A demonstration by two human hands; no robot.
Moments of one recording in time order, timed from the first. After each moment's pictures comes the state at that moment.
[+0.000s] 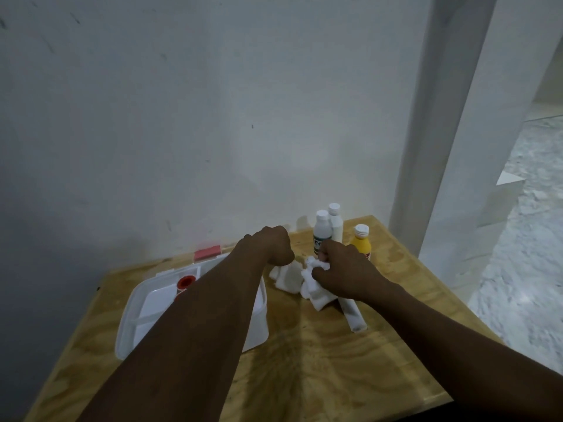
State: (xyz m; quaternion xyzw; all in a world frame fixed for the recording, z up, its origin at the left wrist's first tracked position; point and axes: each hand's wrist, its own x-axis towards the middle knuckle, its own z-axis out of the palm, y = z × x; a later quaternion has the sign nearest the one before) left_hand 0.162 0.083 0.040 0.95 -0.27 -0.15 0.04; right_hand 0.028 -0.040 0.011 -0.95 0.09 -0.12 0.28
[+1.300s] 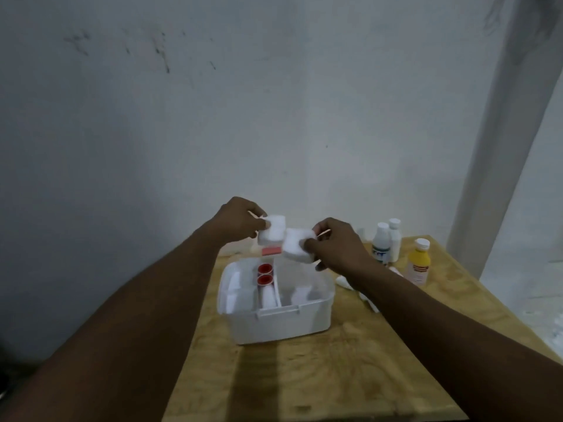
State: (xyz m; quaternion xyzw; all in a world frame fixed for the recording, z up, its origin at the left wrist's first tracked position) left_hand 0.158 0.277 0.130 0.91 -0.16 0.00 0.37; right_hand 0.039 0.087 0.087 -0.81 0.07 -0.14 0.57
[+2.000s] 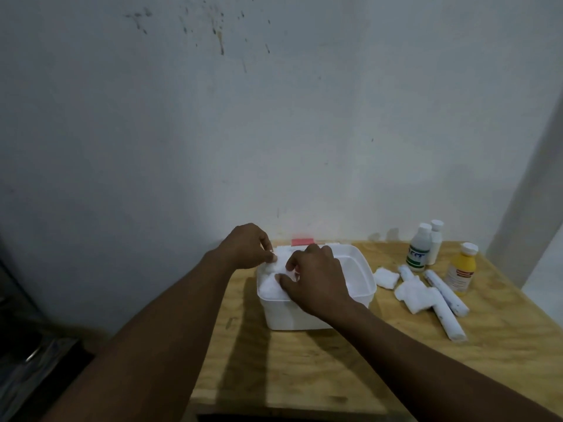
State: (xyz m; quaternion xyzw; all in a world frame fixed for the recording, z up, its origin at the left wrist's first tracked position) left_hand 0.145 0.345 0.067 0.95 -0.16 -0.01 0.26; right_hand 0.041 0.194 0.036 -0.96 -0.03 -0.18 0.21
